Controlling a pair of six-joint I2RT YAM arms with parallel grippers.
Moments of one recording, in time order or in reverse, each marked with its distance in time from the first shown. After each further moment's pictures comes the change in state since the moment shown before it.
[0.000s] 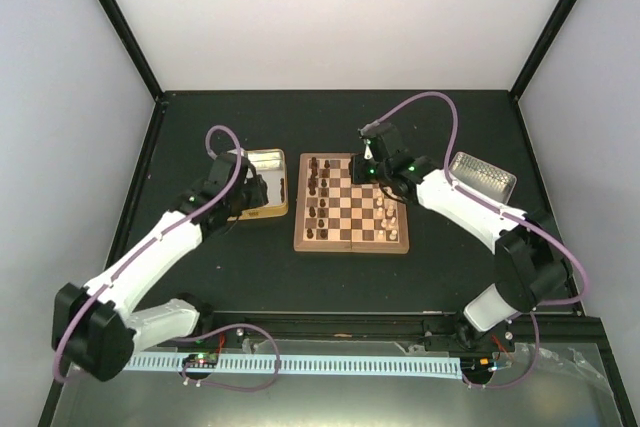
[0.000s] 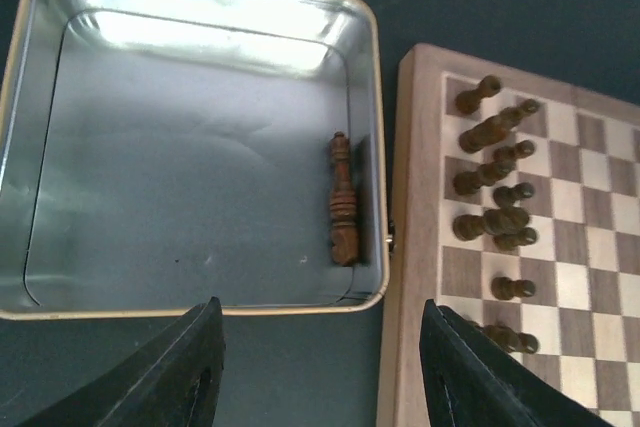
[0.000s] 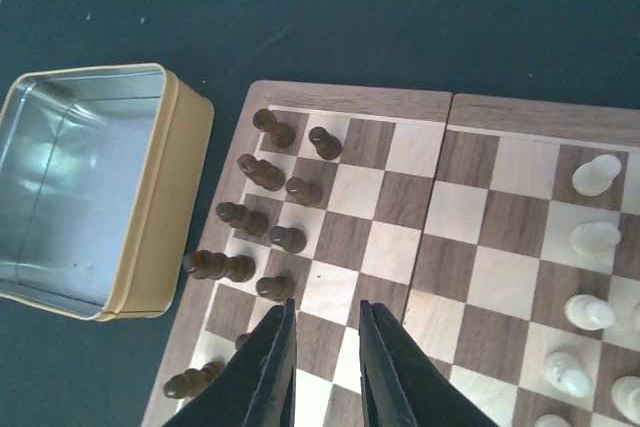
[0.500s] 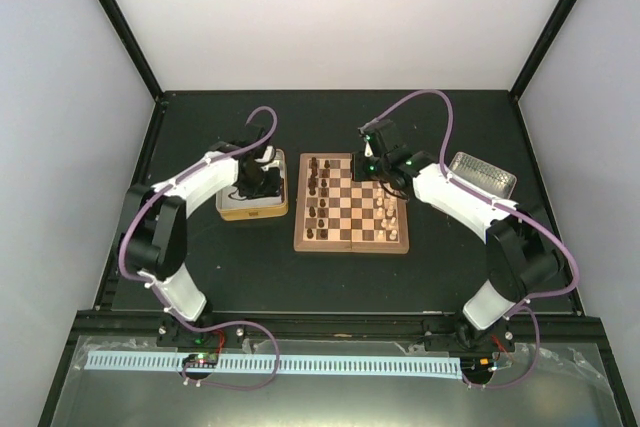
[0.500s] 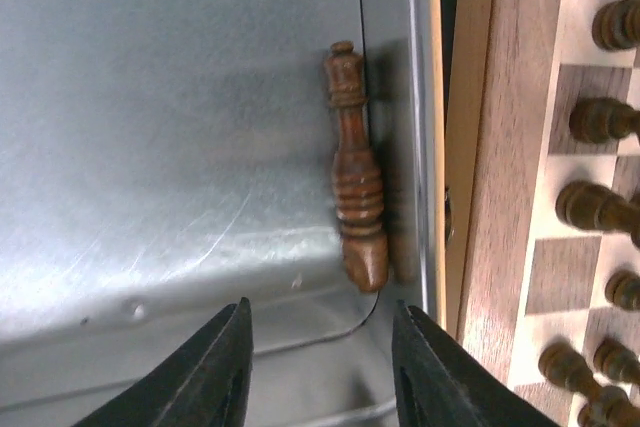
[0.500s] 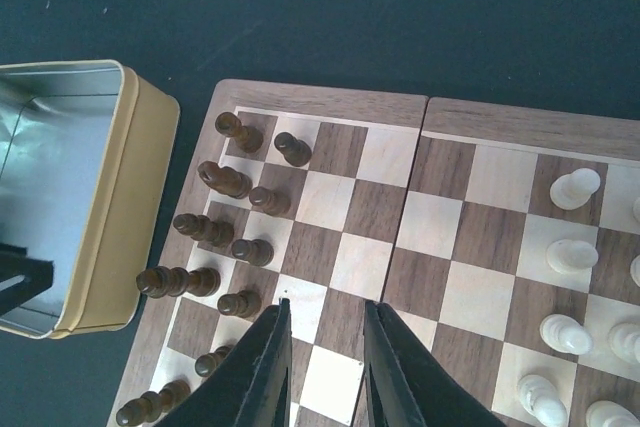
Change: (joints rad) left arm 0.129 0.599 0.343 -0.194 0.273 0.197; right arm -0.037 0.066 0.034 -0.011 -0.001 -0.043
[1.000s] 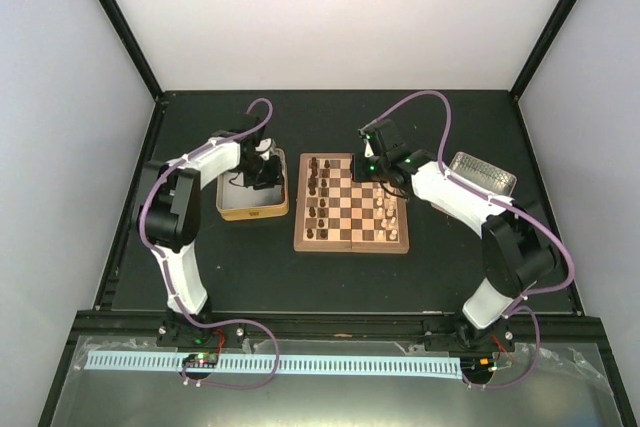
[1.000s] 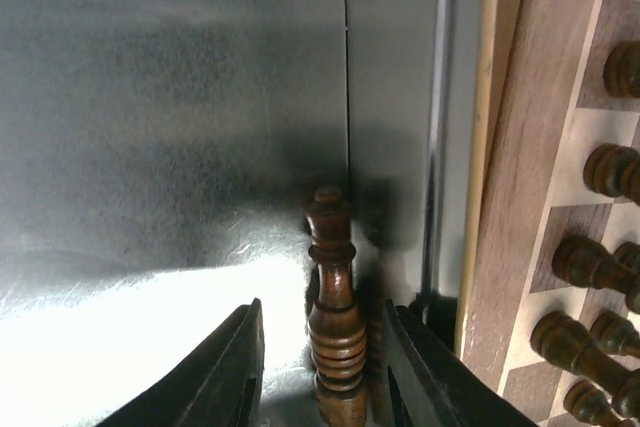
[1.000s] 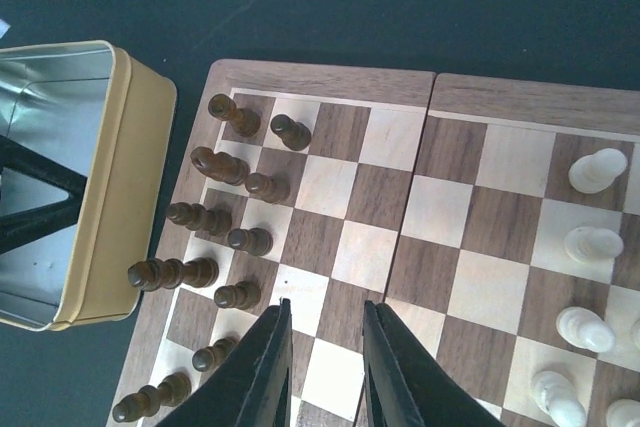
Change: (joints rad) left arm 0.091 0.237 0.157 0.041 0.202 0.011; right arm -0.015 0.025 0.006 -0.013 -0.043 0.010
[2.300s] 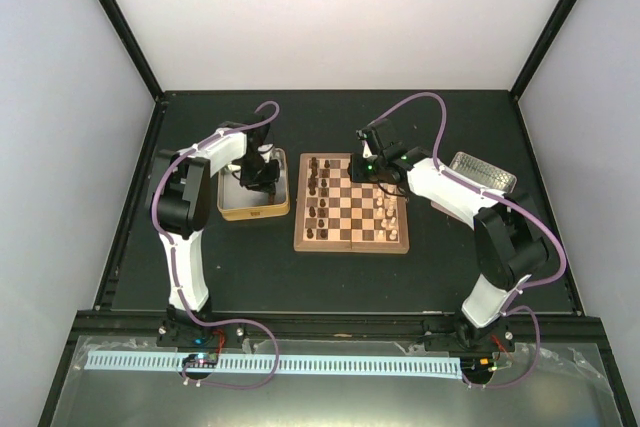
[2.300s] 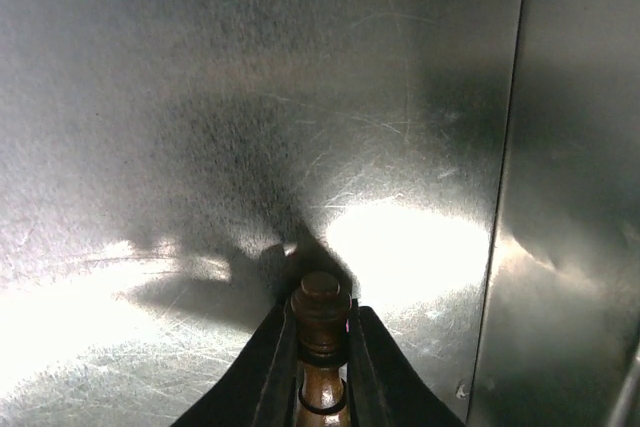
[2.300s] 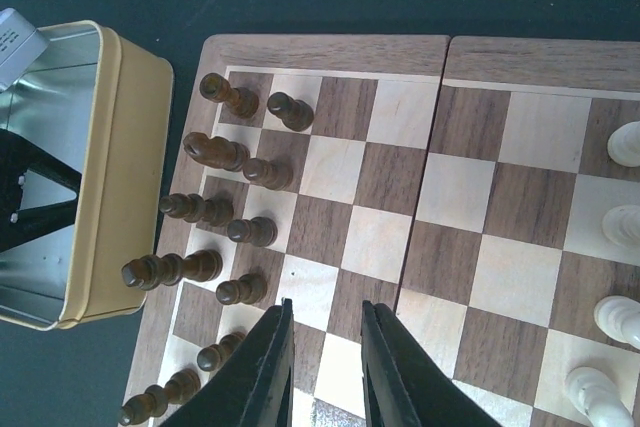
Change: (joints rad) left arm 0.009 0.148 0.166 -0.219 -0.103 0.090; right arm -0.010 0.058 0.031 -0.022 -0.055 0.046
